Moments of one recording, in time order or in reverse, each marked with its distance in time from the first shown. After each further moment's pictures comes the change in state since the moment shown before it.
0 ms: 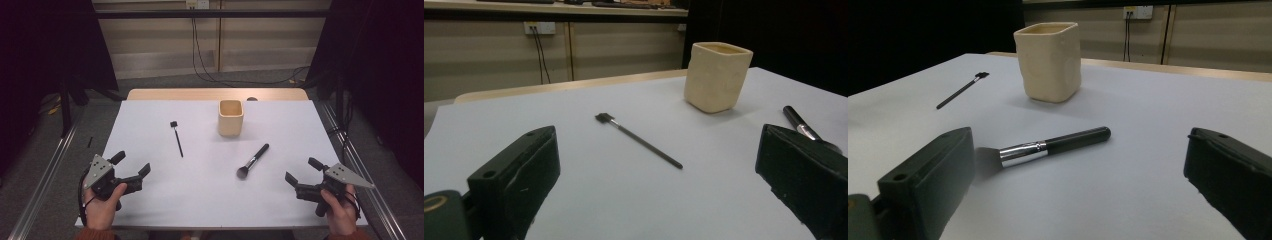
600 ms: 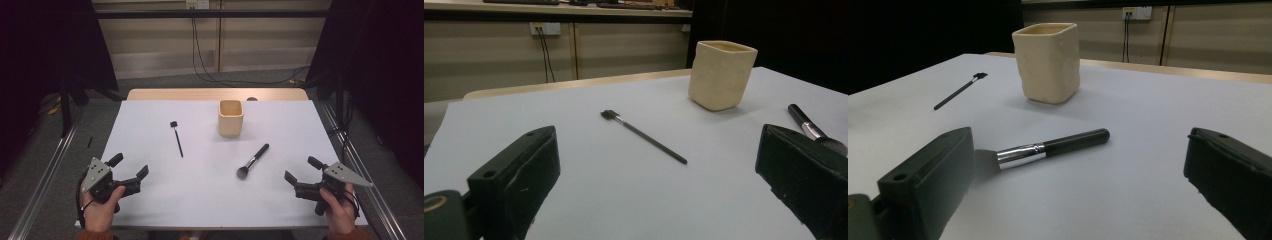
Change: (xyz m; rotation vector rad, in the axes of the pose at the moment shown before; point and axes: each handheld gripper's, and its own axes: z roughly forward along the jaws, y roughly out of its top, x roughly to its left) left arm 0.002 -0.007 -0.006 -0.001 0.016 -0.004; right arm -0.001 0.001 0.003 0.001 -0.002 -0.006
